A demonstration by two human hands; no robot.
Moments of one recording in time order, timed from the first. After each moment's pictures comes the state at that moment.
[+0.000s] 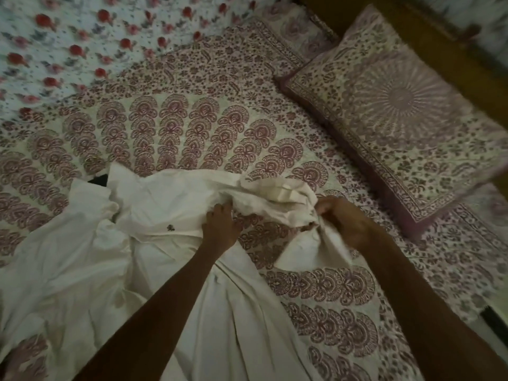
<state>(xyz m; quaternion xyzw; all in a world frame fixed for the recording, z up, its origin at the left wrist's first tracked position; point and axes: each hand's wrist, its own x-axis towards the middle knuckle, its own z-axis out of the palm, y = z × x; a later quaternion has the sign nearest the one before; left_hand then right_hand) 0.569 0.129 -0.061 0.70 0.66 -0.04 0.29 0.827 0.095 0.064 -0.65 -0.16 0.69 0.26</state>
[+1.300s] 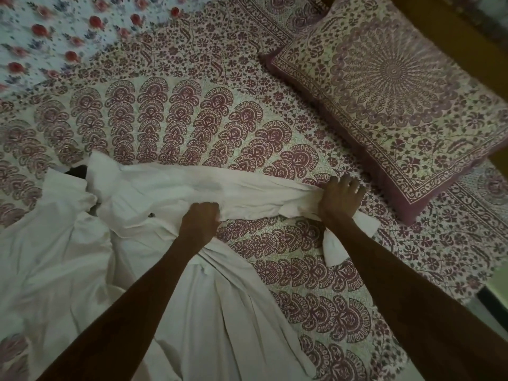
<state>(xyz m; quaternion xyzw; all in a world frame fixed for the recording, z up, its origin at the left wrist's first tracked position) 0.557 0.122 -0.061 0.76 0.60 -0.05 0.22 0.863 0.092 -0.044 -0.87 -0.46 0.06 -0.16</state>
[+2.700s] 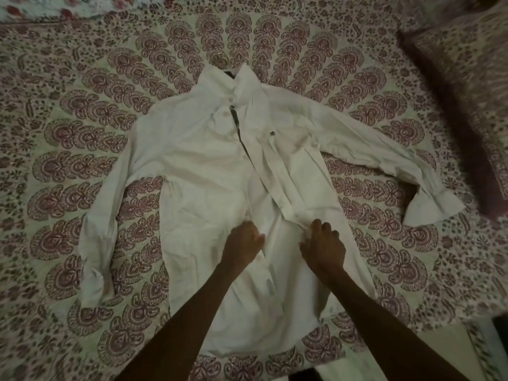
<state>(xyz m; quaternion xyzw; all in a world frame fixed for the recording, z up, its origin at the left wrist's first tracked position) 0.403 -0.161 -0.050 0.51 0.74 0.09 0.42 0.597 -0.146 -0.028 -0.73 -0.65 0.20 -0.11</state>
